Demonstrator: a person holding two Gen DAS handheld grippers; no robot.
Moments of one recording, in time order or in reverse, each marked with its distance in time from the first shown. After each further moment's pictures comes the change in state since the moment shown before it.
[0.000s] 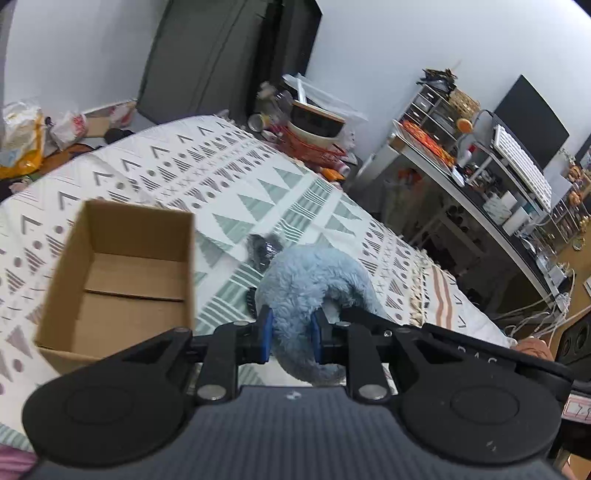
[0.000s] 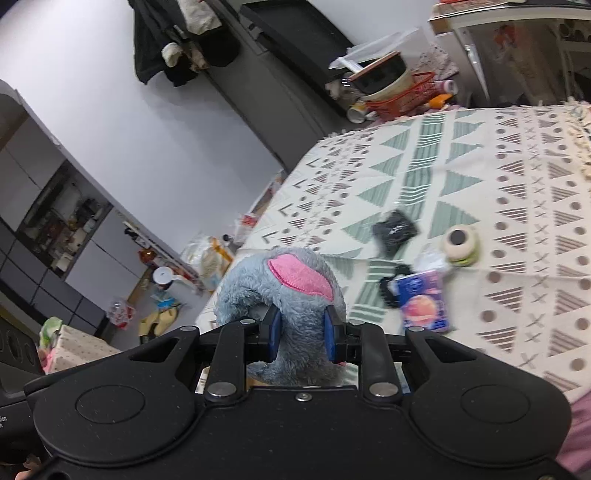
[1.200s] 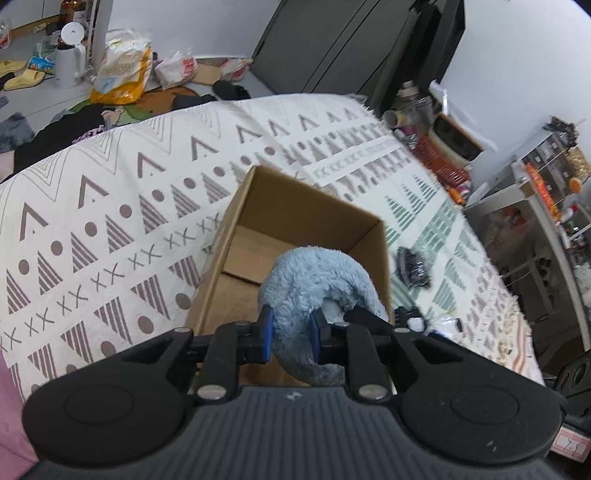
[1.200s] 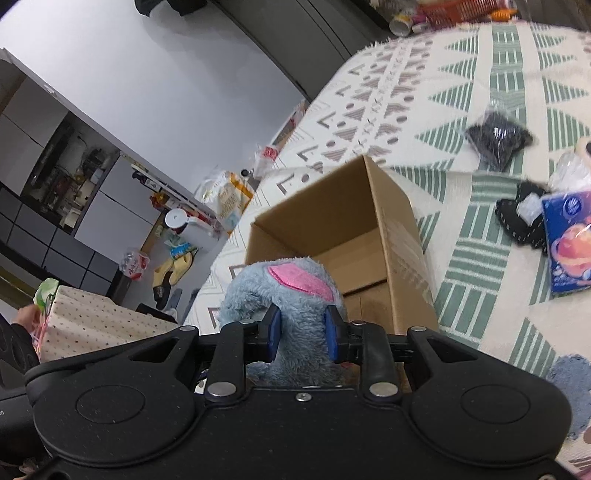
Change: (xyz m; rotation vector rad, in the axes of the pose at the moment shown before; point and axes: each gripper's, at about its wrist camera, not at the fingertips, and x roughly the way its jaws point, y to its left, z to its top) left arm 0.028 0.150 0.012 -0.271 0.081 0.209; right arm 0.142 0.048 -0.041 0.018 0.215 0.059
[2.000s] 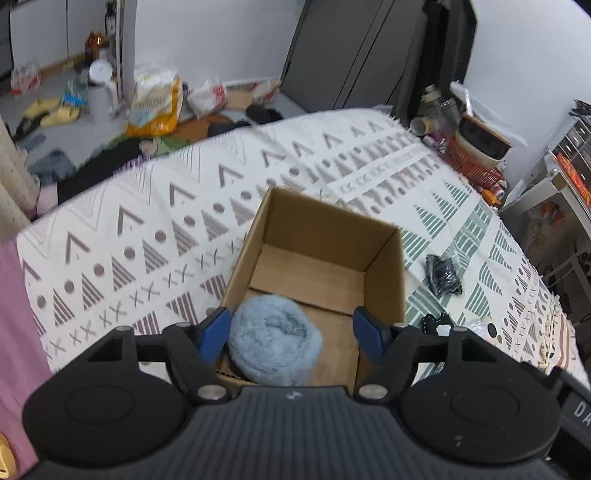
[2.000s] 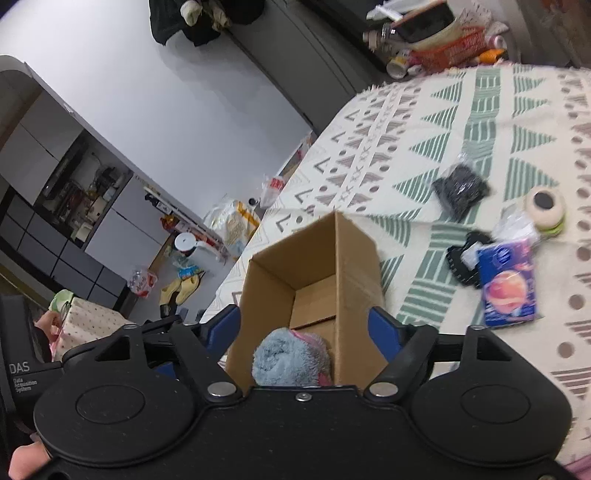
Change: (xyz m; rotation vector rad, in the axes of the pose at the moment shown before) left arm -0.023 -0.042 -0.004 0.071 -0.087 0.186; right arm -0.075 -0.025 0.017 -0.046 -0.107 0.013
